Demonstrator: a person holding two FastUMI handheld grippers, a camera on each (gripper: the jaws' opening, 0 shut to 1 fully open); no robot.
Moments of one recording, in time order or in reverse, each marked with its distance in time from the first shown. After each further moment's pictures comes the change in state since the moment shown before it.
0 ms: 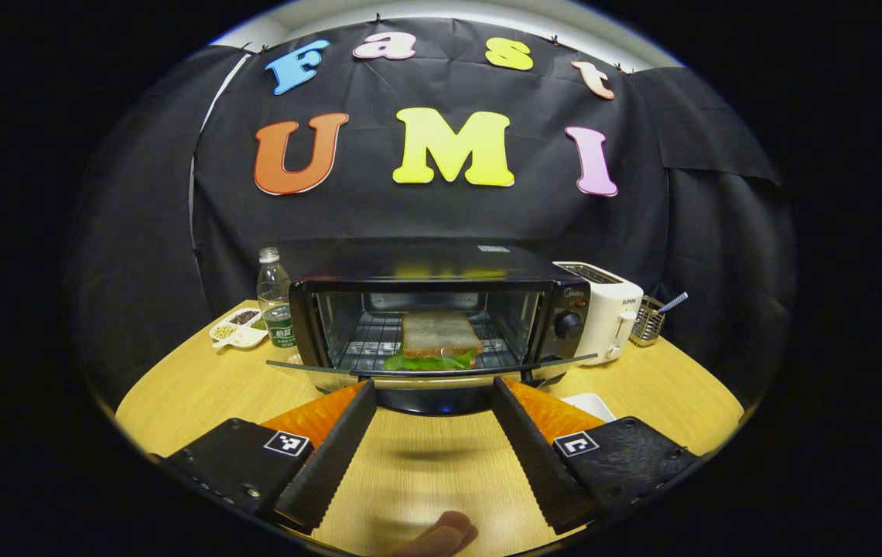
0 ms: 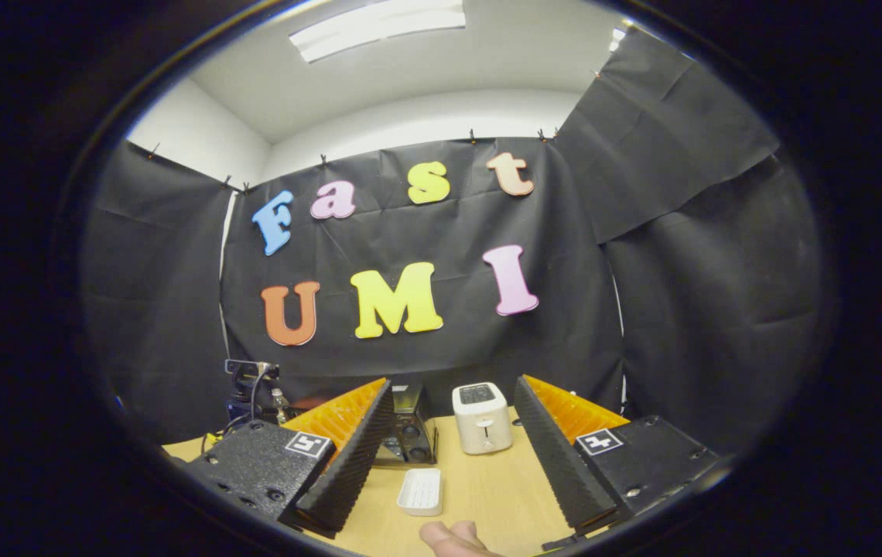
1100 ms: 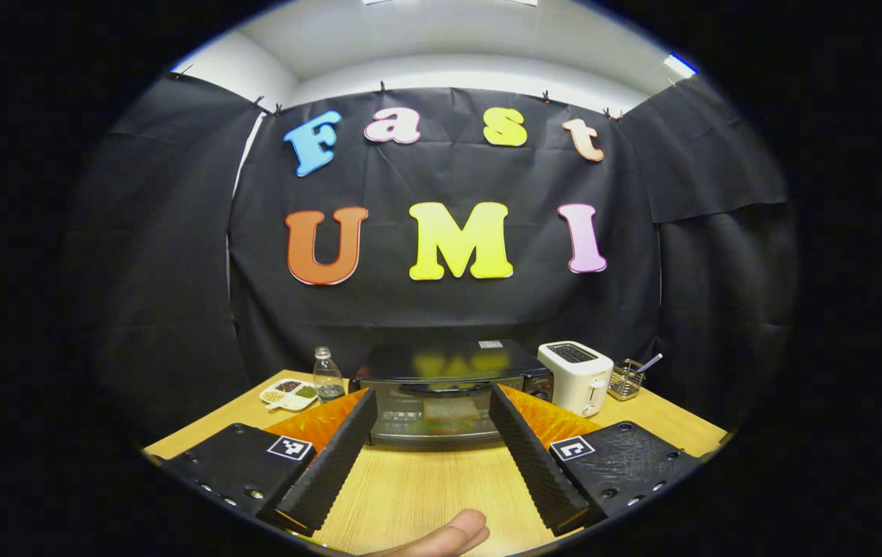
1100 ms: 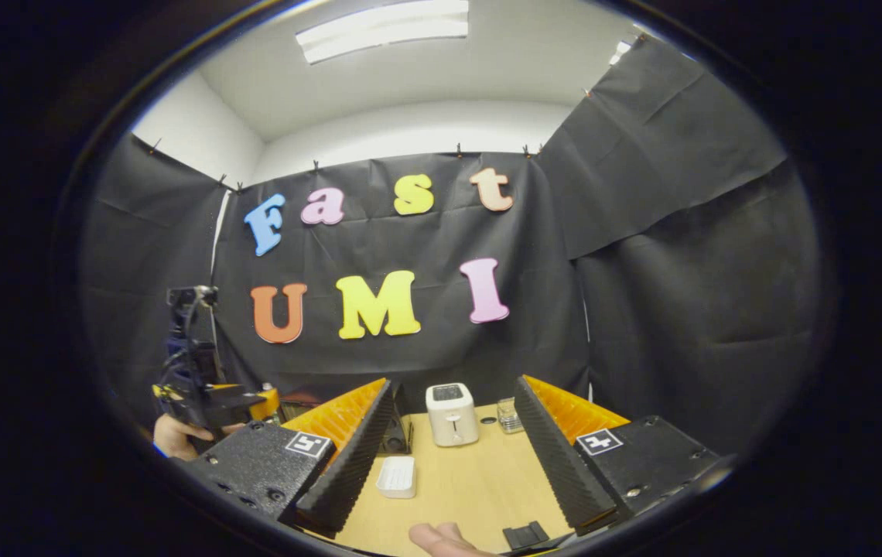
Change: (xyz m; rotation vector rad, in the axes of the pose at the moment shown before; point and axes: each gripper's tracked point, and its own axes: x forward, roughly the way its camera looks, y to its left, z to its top) left arm -0.154 -0.013 0.107 0.038 -0.277 0.089; right arm -0.082 -0.032 0.032 -0.049 -0.018 -0.094
